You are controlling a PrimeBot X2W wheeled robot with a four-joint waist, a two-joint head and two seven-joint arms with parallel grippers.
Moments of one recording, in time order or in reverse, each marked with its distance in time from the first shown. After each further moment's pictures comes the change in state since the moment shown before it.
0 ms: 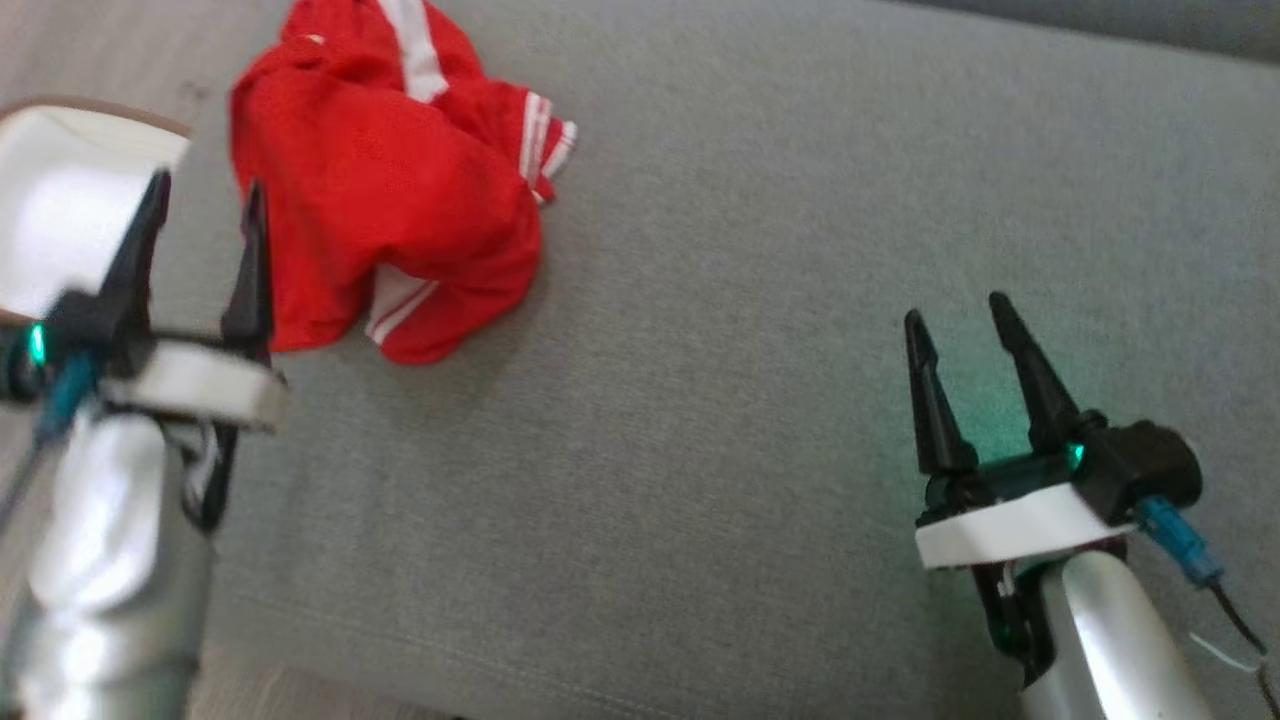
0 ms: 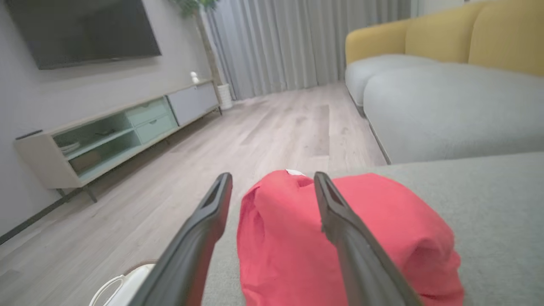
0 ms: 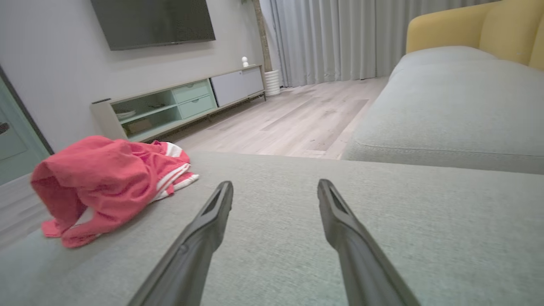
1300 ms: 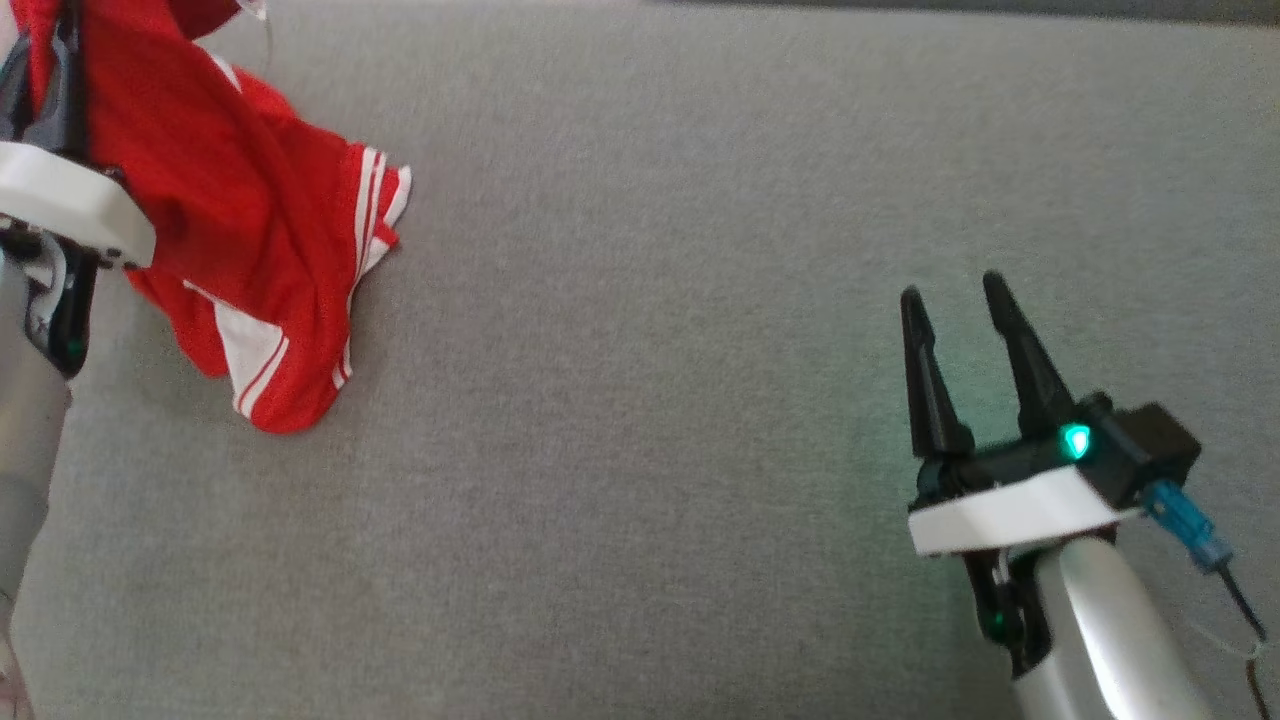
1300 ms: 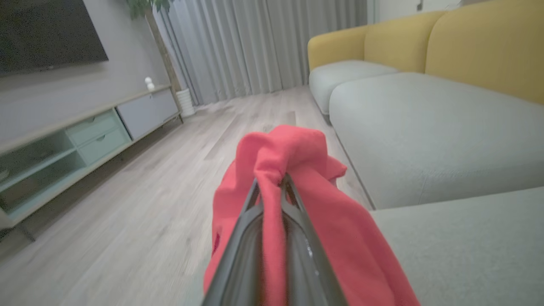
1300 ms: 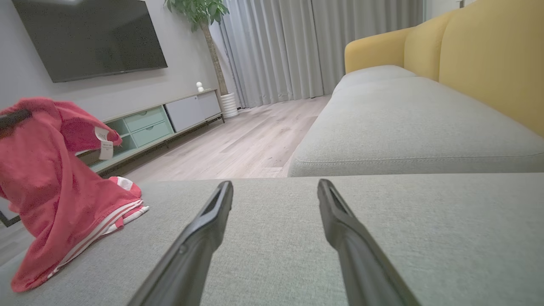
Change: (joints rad) left arm -0.458 0.213 -0.451 0.432 -0.430 0.011 -0.022; right arm -0.040 -0.002 0.023 0.005 0.086 0.000 0.000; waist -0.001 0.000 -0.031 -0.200
